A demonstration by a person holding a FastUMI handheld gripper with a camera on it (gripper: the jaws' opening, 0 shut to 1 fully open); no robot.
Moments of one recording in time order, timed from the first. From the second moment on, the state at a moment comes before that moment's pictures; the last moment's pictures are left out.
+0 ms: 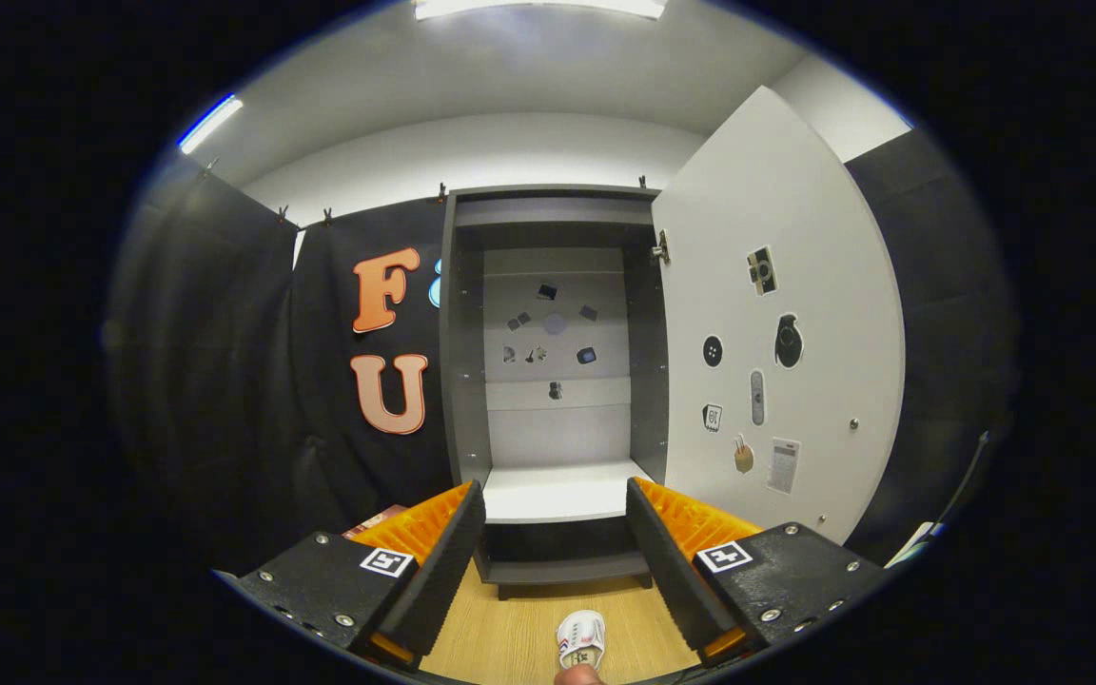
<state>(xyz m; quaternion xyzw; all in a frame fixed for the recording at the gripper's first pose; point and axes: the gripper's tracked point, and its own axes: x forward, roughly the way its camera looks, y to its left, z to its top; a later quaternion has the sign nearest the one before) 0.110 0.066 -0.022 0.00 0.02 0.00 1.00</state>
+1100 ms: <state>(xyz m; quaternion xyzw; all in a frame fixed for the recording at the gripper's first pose) 0.143 0.055 -0.305 0.05 0.30 0.00 0.95</state>
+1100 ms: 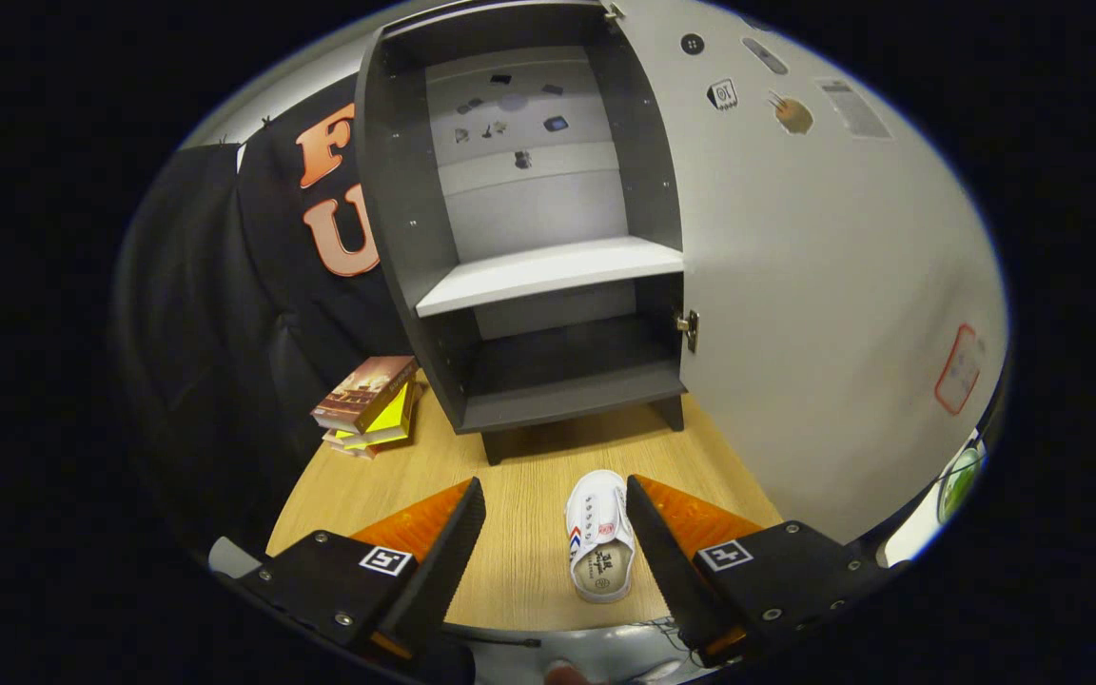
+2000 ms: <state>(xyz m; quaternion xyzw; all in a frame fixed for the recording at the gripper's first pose) 0.137 0.064 -0.494 0.06 0.47 0.01 0.88</state>
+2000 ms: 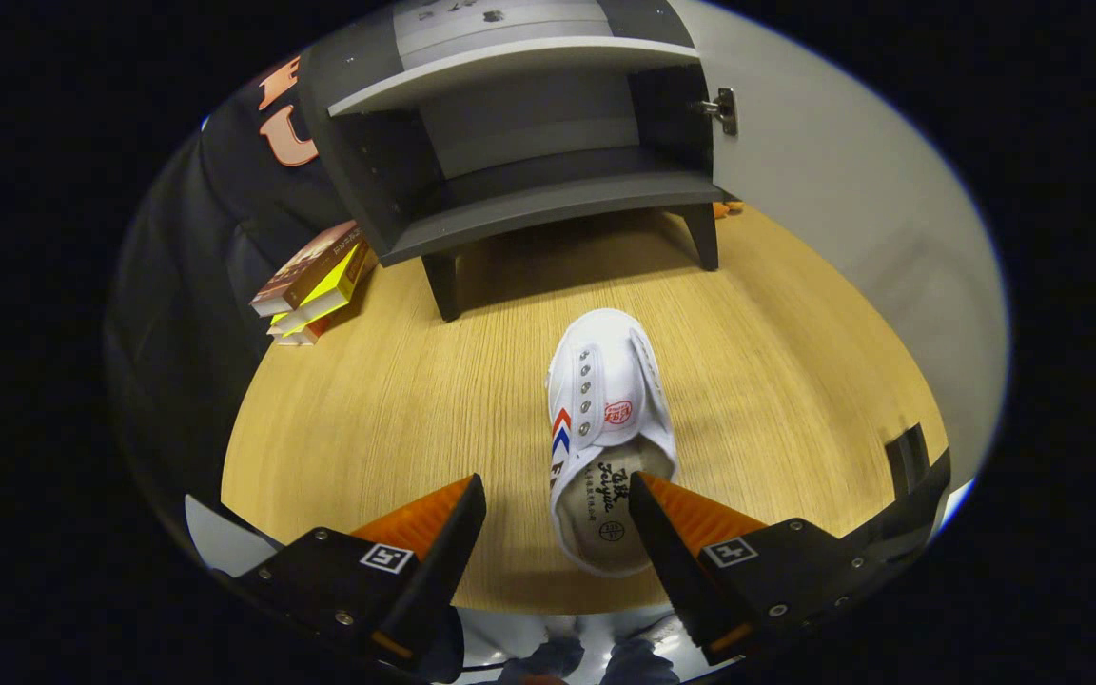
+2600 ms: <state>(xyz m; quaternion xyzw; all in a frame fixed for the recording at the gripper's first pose) 0.146 0.074 -0.528 0.05 0.49 0.01 0.87</state>
